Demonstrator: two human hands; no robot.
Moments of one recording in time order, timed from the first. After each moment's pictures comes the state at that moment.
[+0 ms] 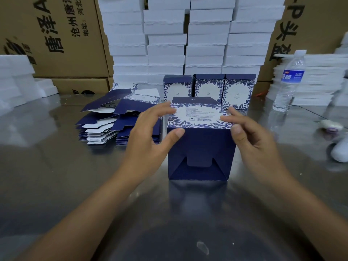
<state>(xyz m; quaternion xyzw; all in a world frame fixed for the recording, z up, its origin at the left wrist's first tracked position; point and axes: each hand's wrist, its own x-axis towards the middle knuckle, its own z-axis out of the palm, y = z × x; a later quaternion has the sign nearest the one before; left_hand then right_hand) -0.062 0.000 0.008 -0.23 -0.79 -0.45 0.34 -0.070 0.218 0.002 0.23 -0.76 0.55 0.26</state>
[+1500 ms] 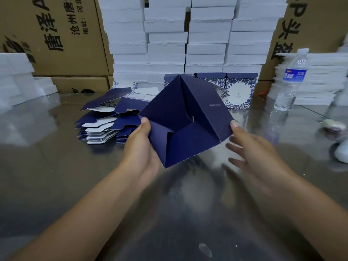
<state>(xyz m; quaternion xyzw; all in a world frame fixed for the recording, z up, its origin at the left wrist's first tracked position) -0.067 0.013 0.015 0.04 -0.40 -0.92 0.03 -0.066 0.206 0.007 -0.04 -0.69 0.72 0.06</state>
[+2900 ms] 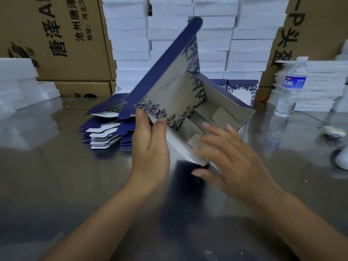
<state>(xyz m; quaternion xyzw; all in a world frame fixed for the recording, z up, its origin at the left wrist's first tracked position) -0.041 0.020 0.027 -0.12 -0.64 -0.68 0.34 -0.047 0.184 0.012 0.41 -0.76 0.07 0.50</state>
